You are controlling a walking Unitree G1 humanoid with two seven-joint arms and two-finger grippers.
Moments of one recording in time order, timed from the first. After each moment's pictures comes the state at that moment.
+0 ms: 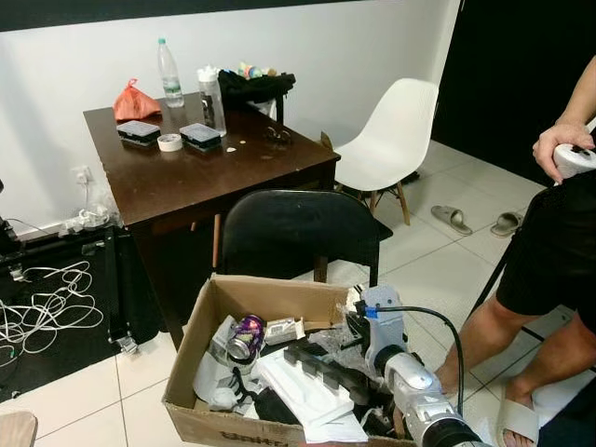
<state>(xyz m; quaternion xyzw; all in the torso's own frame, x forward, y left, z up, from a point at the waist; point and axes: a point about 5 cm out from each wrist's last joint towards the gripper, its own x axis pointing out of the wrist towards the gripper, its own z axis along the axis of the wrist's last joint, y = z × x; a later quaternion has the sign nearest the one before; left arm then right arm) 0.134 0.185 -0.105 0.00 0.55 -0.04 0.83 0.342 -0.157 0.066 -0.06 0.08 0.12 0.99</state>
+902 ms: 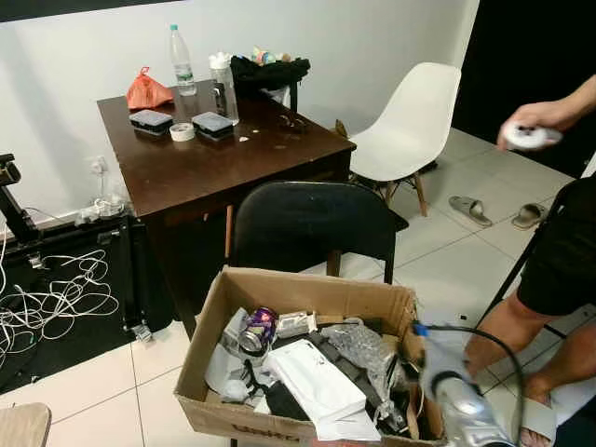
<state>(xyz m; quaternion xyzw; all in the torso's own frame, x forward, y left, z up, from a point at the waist) 0.135 0.188 -0.104 0.00 0.55 -0.04 0.83 0.304 -0.269 0.041 -0.11 0.17 -0.12 0.97</state>
